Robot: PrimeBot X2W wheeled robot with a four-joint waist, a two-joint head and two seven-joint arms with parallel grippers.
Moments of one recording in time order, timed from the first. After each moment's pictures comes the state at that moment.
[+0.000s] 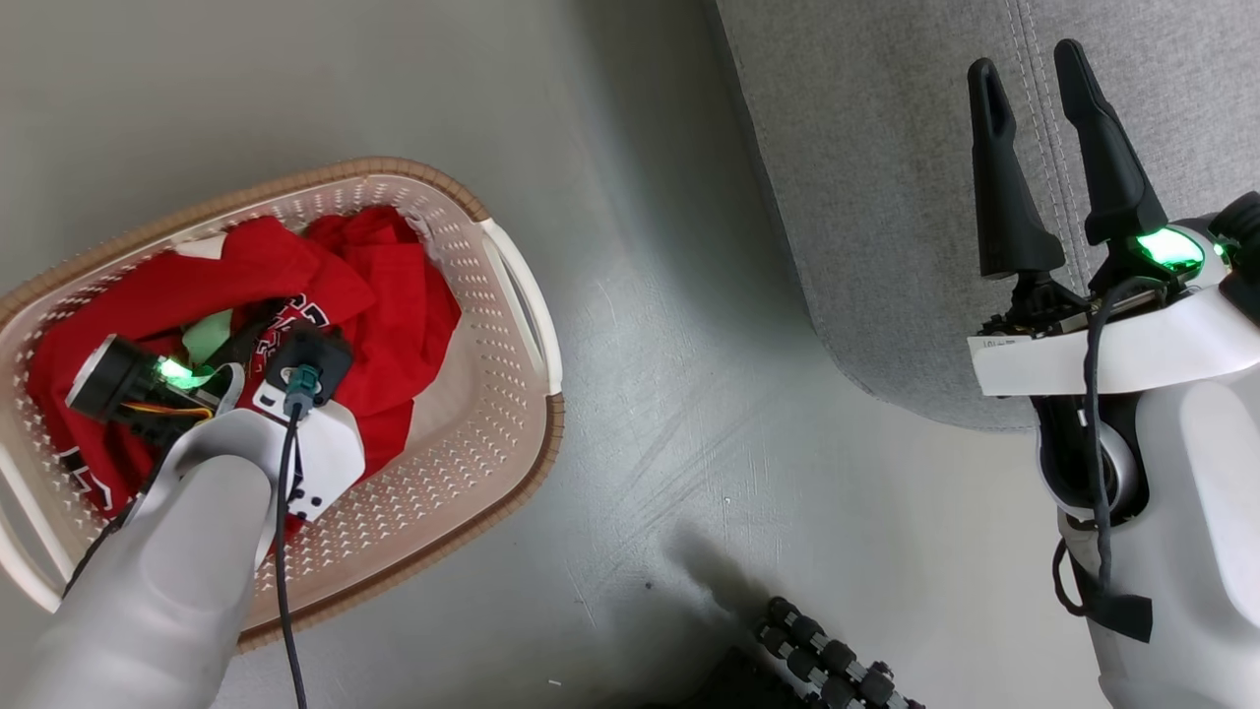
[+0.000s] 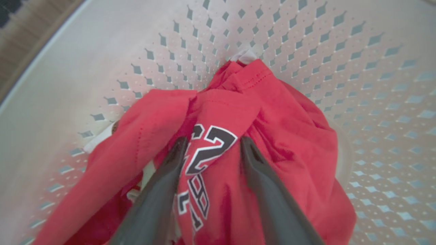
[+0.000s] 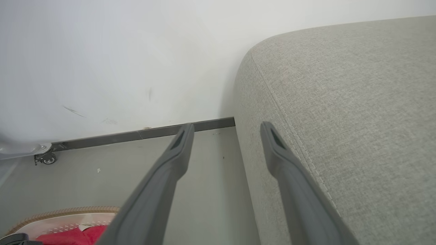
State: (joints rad) left arm -0.77 0.21 -0.52 0.87 0.02 0.09 -0.11; right arm -0.49 -0.04 0.06 -0.06 0.30 0.13 -0.25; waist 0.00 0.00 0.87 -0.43
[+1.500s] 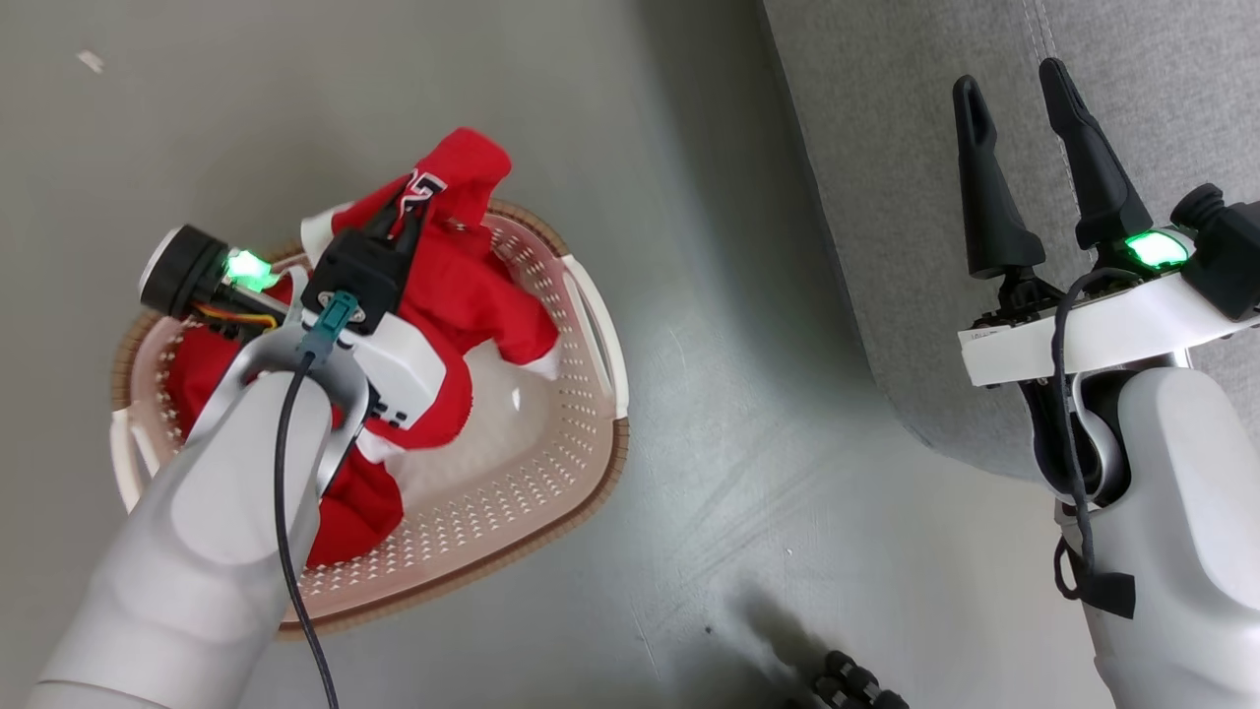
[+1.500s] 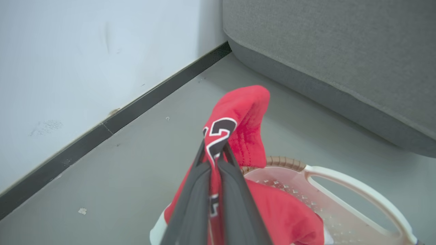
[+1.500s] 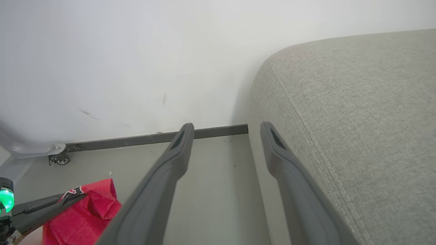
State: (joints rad) left arm -0.80 0.16 -0.48 0.61 -0.08 0.01 -0.20; right arm -0.52 -0.04 0.05 0.07 0.23 0.13 -0.25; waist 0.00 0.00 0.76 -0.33
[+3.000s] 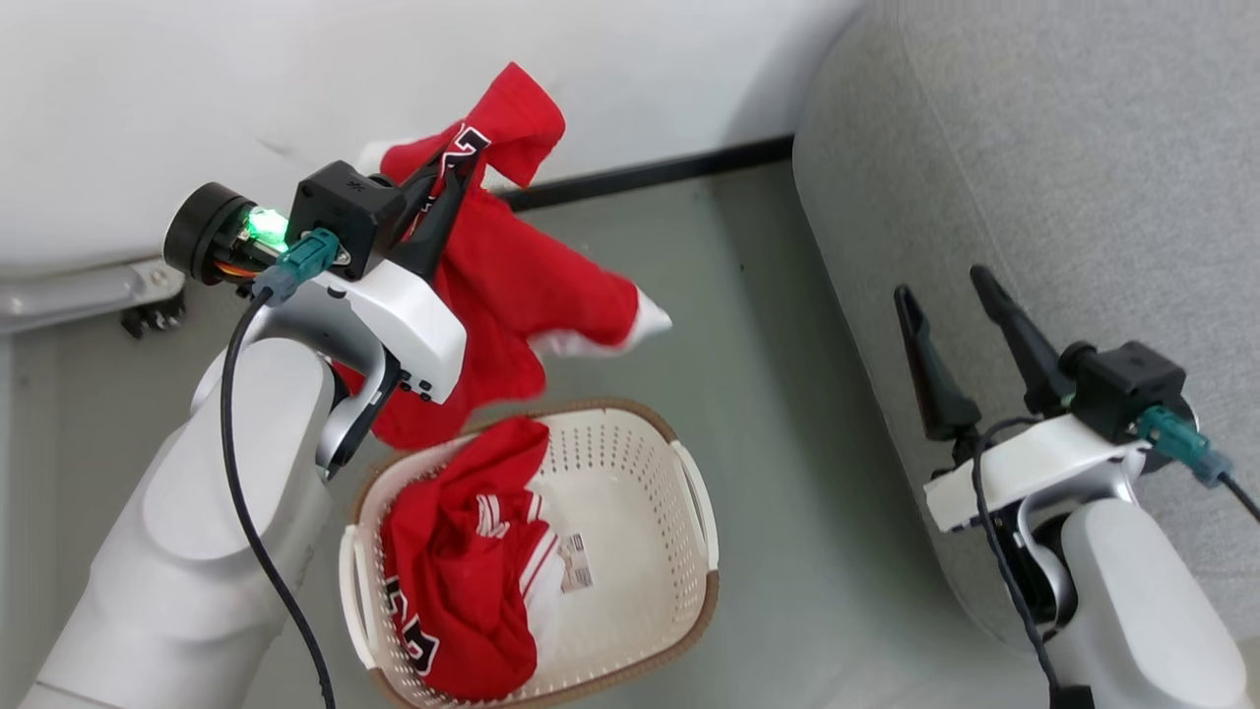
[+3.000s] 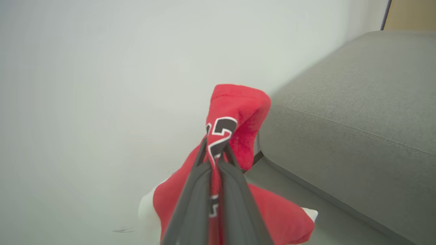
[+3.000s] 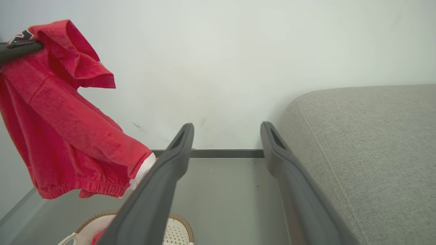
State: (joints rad) left arm -0.79 0.17 -0.44 0.38 -0.27 -0.09 -0.03; right arm -0.35 -0.04 0.07 0.22 0.10 0.13 -0.25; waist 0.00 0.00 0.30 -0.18
